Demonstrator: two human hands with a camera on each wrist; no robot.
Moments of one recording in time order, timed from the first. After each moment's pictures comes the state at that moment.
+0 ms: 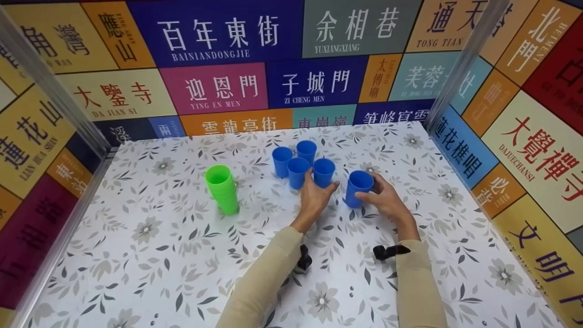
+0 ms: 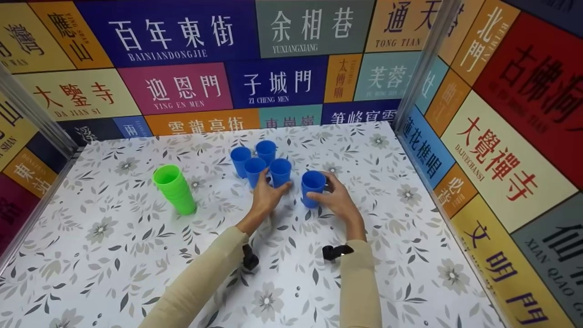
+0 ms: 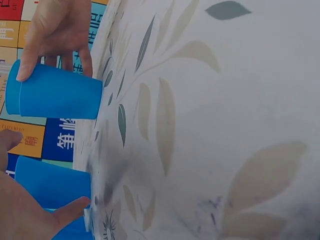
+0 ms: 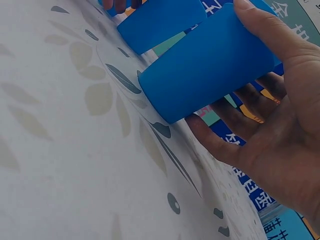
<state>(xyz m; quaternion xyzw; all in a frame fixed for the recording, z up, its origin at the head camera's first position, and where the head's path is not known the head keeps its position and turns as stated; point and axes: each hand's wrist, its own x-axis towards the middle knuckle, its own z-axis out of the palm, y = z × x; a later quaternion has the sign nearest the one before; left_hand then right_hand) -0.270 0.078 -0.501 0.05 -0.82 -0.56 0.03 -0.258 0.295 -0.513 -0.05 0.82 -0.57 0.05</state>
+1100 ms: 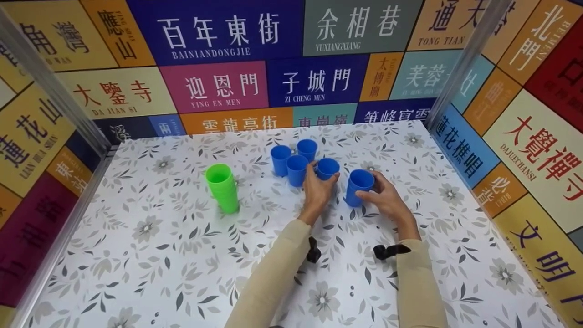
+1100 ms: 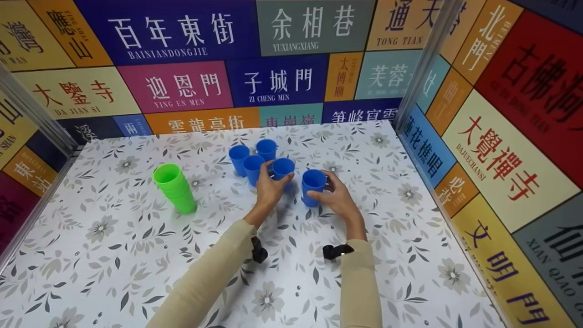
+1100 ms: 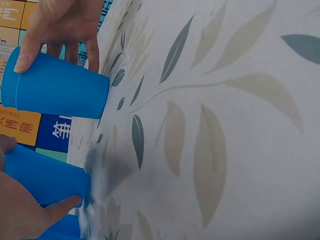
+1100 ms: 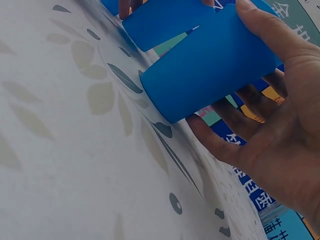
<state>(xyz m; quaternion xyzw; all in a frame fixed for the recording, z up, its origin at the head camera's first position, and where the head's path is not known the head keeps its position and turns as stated) -0.284 0.092 -0.496 0.07 -0.80 -0.59 0.09 -0.258 0.295 -0.515 -0.06 0.81 -0.59 0.03</state>
